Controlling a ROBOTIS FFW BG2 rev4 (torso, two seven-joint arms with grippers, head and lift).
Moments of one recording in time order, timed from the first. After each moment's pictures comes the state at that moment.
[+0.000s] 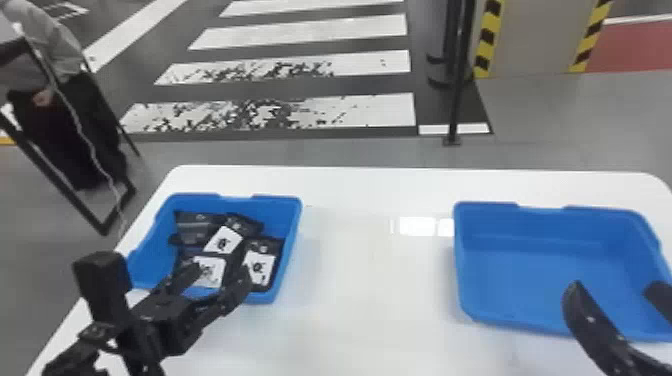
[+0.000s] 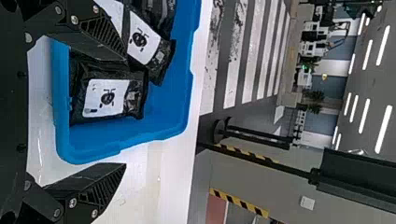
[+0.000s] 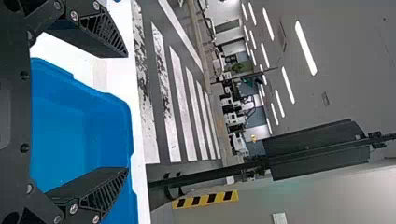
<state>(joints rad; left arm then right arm) 0.52 0.01 0.39 -2.29 0.18 0.67 -0.43 0.84 -0.08 -0.09 -2.38 -0.33 0.12 0.25</state>
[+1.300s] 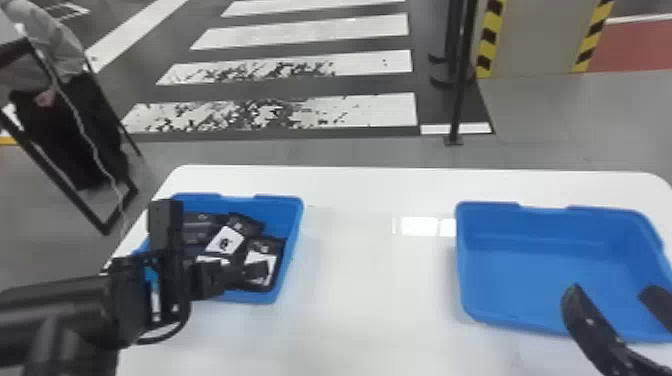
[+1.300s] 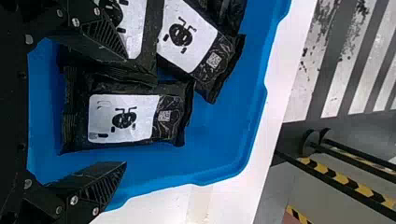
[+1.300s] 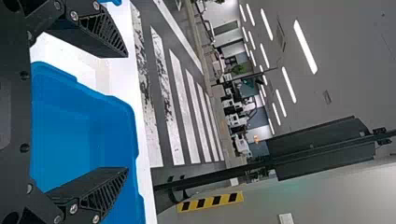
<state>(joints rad) 0.05 0.17 0.32 -1.97 0.12 1.29 -0.46 0.83 -0.09 -0.09 -2.36 -0.36 0.12 0.26</state>
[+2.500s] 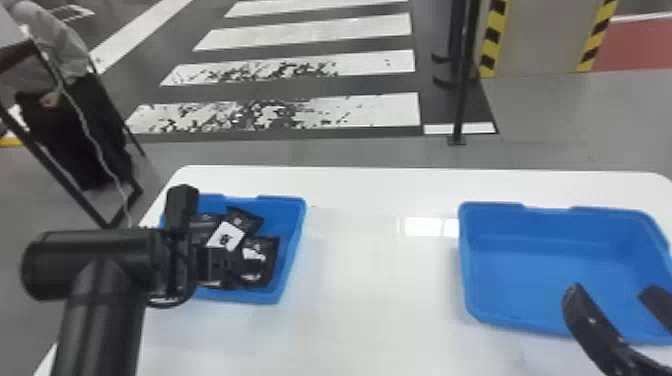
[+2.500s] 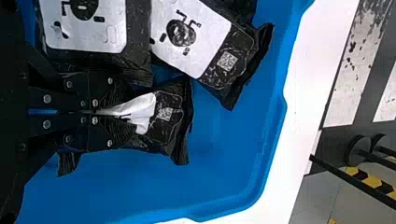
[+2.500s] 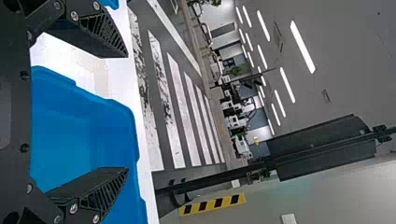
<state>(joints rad) -0.14 0.22 0.25 -1.75 -0.10 1.39 -0.64 0.82 -0.09 -0.08 -2.35 -0.38 0.12 0.27</state>
